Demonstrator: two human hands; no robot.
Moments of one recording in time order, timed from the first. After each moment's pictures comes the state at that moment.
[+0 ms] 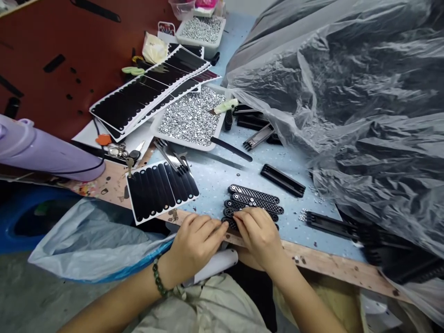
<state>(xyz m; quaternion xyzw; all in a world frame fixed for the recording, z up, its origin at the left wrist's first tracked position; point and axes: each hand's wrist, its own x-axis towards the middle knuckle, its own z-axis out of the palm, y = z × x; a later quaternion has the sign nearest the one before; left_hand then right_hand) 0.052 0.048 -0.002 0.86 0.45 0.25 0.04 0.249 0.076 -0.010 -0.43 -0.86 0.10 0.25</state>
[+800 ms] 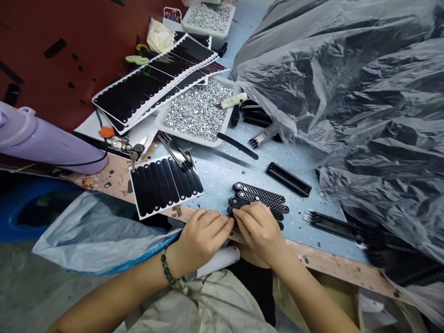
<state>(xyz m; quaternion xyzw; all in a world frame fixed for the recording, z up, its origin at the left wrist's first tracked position) 0.050 0.053 -0.011 0.88 0.41 0.25 0.01 0.244 0.085 -0.009 -0.37 -0.89 0.09 0.25</state>
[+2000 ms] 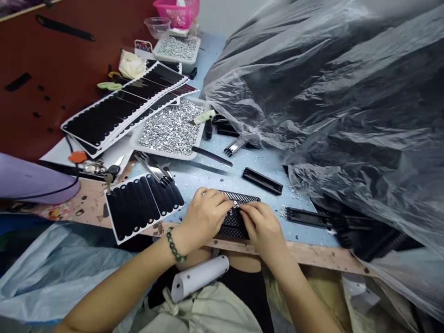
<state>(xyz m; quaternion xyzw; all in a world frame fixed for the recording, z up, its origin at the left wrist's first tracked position) 0.086 0.119 0.009 0.88 0.39 0.25 0.11 0.277 0.083 0.000 -0.54 -0.80 0.06 0.27</state>
